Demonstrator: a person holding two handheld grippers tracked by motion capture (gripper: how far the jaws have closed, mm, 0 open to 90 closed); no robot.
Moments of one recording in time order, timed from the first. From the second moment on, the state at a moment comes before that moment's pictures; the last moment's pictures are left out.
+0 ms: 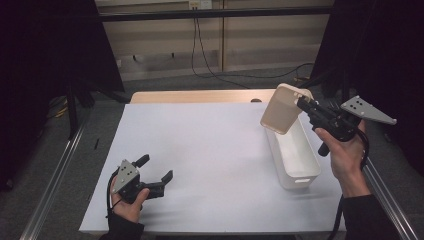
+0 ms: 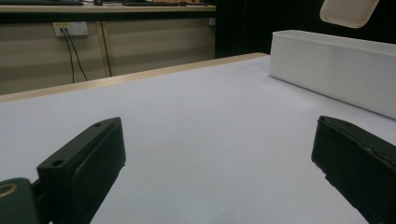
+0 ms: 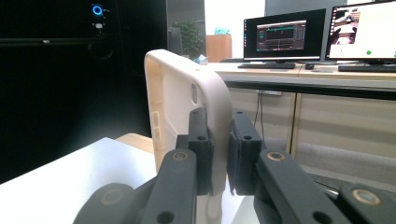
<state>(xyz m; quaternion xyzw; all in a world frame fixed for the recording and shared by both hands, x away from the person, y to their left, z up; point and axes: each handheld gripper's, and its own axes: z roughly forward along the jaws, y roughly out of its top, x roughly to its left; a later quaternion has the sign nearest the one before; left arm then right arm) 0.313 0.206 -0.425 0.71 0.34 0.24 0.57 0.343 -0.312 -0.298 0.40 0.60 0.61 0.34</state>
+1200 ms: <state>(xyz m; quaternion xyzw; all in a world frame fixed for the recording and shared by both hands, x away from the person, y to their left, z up) 0.313 0.206 -0.424 0.72 0.34 0.25 0.56 0.389 -0.344 -0.330 0.42 0.63 0.55 0.36</state>
